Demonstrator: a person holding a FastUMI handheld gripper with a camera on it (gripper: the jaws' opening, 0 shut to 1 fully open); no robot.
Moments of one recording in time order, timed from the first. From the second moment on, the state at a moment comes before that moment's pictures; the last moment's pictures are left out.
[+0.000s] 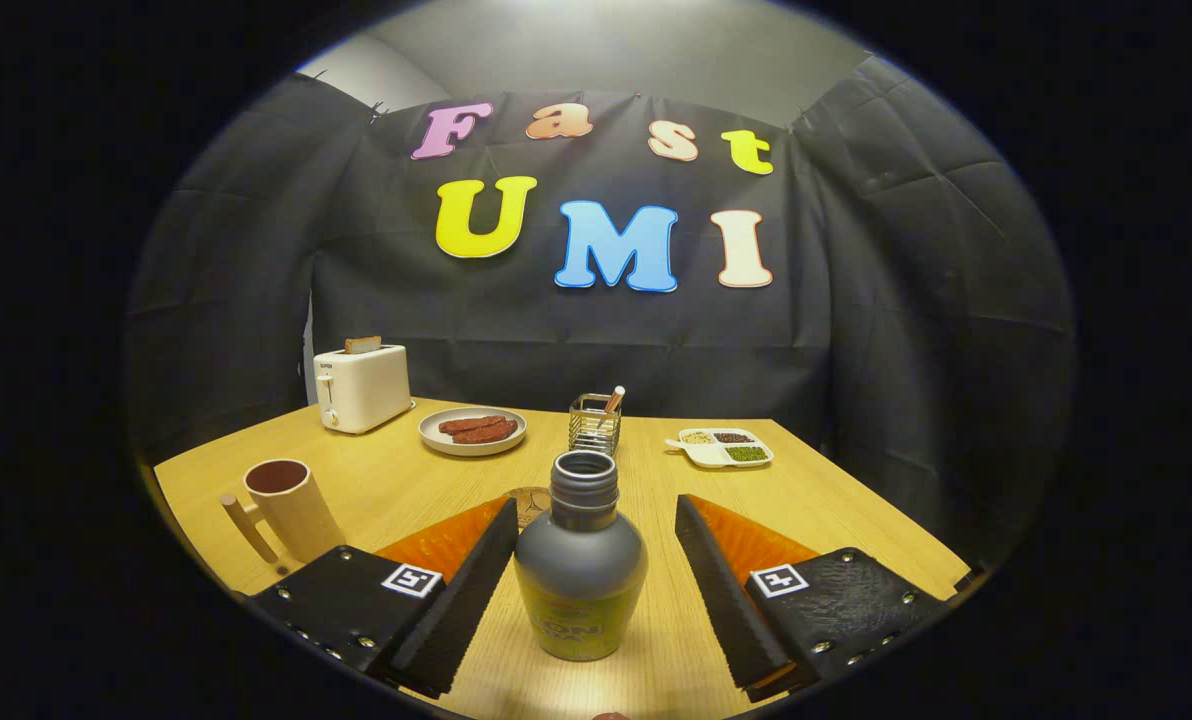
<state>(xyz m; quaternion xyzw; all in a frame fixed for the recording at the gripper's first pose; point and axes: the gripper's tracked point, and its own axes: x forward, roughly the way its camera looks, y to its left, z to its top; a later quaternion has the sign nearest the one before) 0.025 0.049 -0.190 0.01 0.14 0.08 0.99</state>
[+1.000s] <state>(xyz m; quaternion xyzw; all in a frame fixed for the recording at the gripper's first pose) 0.009 0.067 -0.265 0.02 0.24 0.10 0.97</state>
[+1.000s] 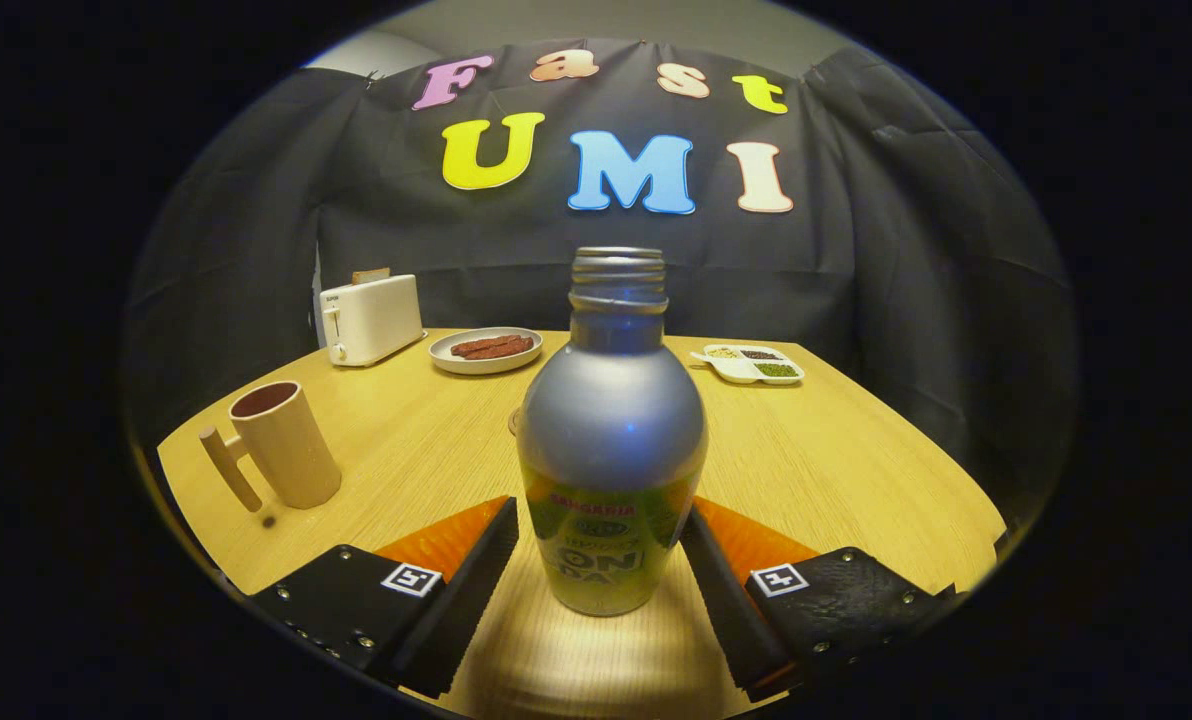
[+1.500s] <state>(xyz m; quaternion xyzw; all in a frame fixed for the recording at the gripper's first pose) 0.009 0.066 -0.273 0.02 0.26 0.09 0.96</state>
